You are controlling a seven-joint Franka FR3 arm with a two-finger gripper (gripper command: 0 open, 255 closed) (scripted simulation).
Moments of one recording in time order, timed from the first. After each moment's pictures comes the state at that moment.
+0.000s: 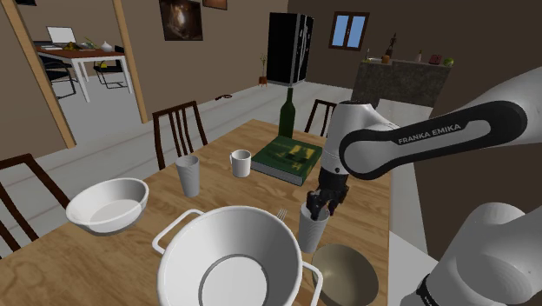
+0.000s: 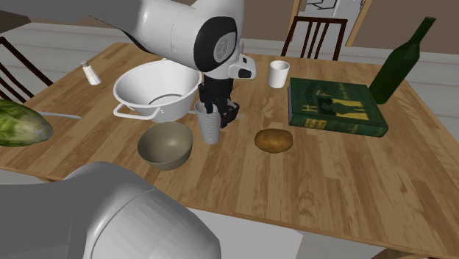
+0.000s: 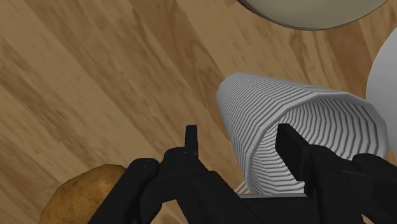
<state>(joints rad) 0.03 -0.54 0.25 -2.75 0.27 2.19 0.28</state>
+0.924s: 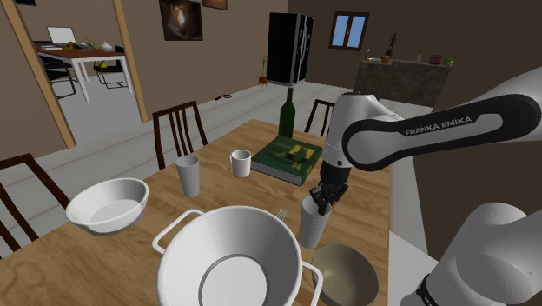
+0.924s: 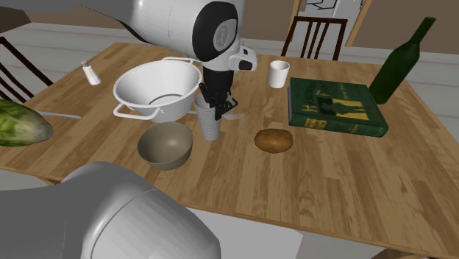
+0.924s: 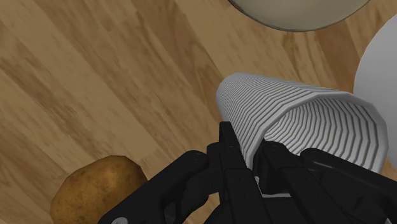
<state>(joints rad) 0.02 -0.58 0.24 -2.71 0.26 2.13 0.29</state>
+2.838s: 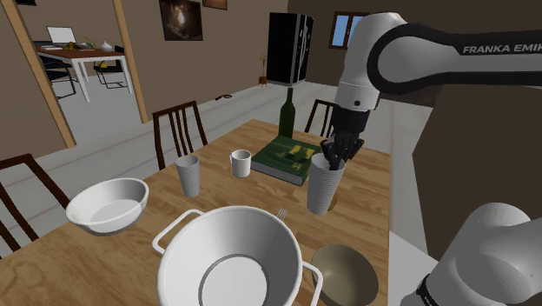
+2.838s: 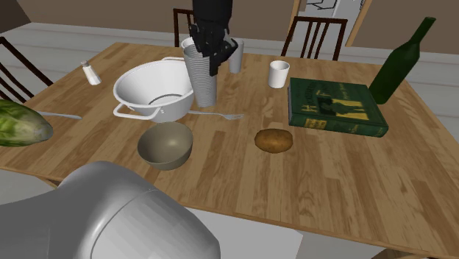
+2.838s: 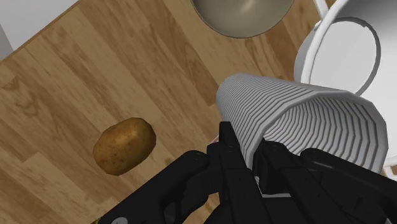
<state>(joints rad) 0.01 -0.68 0.19 -2.40 0.21 1.71 0.33</state>
